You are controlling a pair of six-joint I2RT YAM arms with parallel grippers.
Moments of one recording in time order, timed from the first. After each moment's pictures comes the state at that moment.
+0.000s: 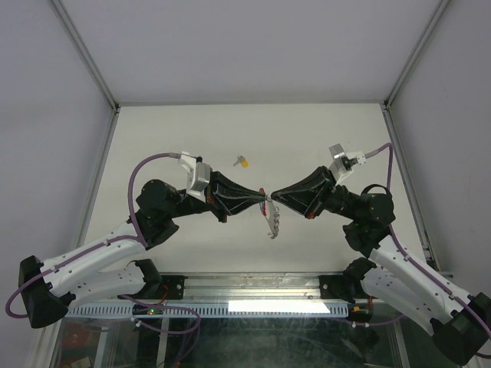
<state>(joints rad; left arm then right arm) -0.95 0.92 0.75 0.57 0.53 -0.26 0.64 0.73 0.53 0.77 -0.68 0.88</state>
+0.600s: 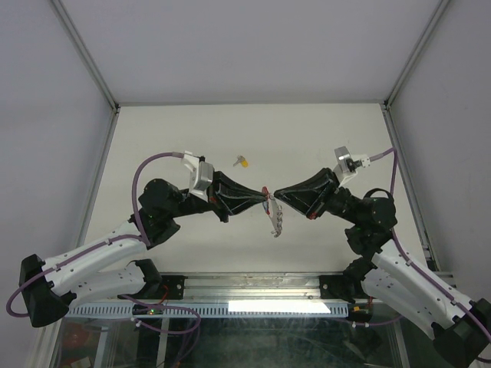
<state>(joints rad) -0.95 0.93 0.75 0.56 0.53 -0.26 0.64 0.68 0.49 0.73 -0.61 0.88</state>
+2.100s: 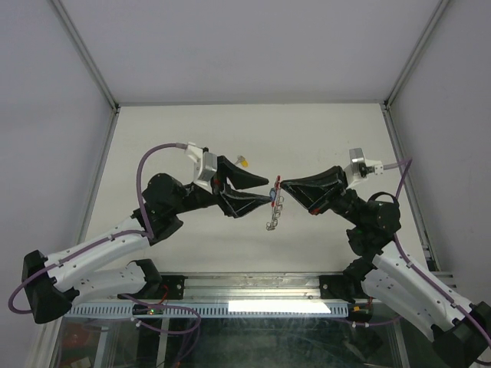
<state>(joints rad) -0.95 0.96 0.81 0.53 0.47 -0.30 0.63 0.65 0.48 0.81 -0.51 0.78</state>
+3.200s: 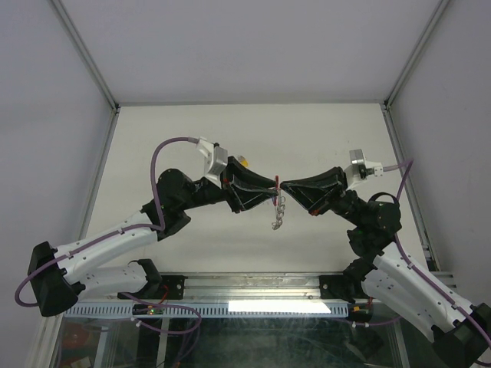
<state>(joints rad) -0.95 1.06 0.84 0.57 0.48 -0.35 0.63 0.64 0.48 0.78 -0.52 0.73</state>
